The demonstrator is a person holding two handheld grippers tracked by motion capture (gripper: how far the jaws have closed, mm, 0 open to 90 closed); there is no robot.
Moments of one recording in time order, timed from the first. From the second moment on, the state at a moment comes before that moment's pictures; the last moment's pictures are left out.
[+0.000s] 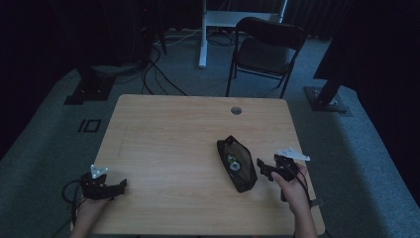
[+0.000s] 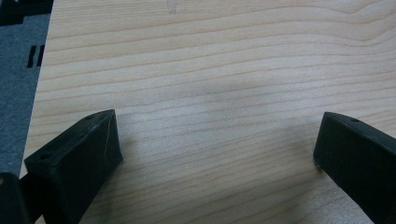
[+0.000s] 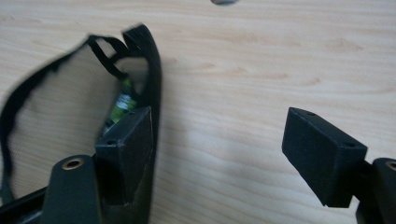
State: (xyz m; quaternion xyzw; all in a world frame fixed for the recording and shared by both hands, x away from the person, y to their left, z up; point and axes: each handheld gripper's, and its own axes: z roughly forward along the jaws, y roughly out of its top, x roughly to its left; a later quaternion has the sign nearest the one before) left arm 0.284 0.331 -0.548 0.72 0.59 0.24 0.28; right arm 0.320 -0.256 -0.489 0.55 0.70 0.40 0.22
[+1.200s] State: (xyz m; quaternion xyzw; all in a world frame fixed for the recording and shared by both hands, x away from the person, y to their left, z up) left arm 0.284 0.331 -0.548 0.72 0.59 0.24 0.28; right arm 0.304 -0.288 -0.549 0.59 0.70 0.33 0.25
